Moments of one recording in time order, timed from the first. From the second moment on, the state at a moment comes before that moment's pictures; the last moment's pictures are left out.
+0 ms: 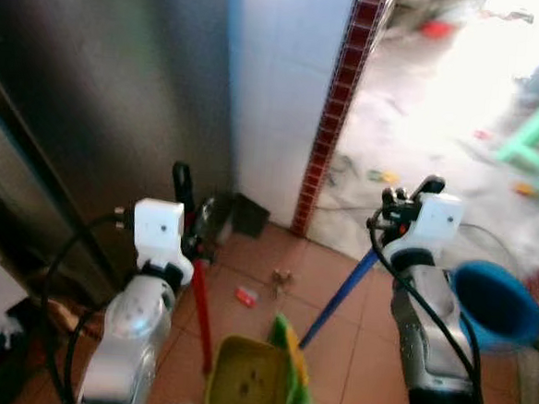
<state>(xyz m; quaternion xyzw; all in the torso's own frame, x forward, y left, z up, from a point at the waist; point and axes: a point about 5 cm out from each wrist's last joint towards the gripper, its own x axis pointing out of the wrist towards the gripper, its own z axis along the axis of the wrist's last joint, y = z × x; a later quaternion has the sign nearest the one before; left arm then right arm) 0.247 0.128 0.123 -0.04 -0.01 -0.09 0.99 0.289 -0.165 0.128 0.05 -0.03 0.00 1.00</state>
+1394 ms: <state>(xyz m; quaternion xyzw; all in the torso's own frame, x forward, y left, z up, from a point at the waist) 0.260 0.155 0.110 0.04 0.00 -0.08 1.00 0.295 -0.181 0.129 -0.04 -0.04 -0.06 1.00</state>
